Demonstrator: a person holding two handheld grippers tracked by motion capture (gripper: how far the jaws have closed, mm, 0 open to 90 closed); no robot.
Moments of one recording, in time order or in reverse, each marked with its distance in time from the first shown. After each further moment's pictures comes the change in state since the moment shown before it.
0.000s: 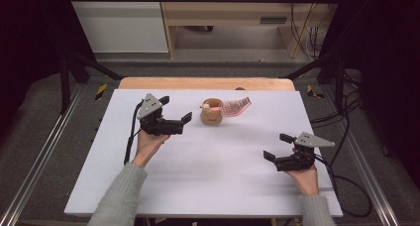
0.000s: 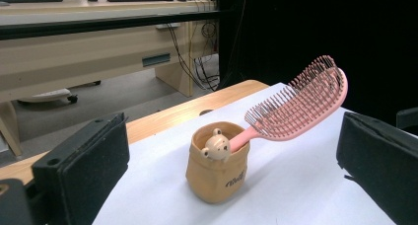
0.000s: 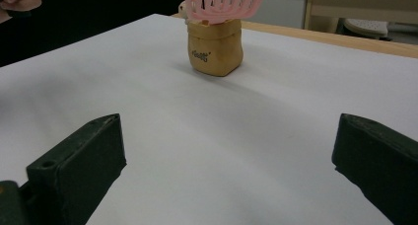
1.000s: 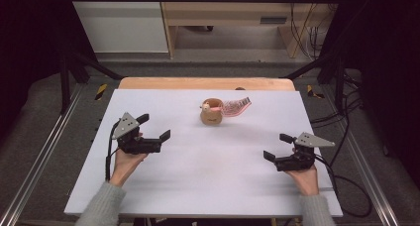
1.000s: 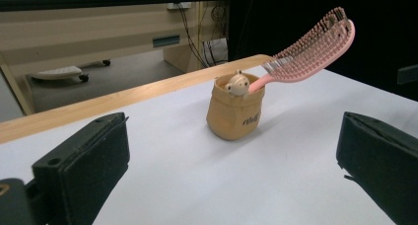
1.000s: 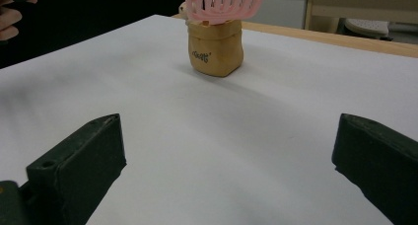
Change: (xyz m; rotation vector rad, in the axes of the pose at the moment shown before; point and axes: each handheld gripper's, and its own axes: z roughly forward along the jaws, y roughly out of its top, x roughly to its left) left arm 0.019 -0.045 -0.058 0.049 0.031 -0.031; right arm 0.000 0.000 0.000 -0.003 0.002 0.003
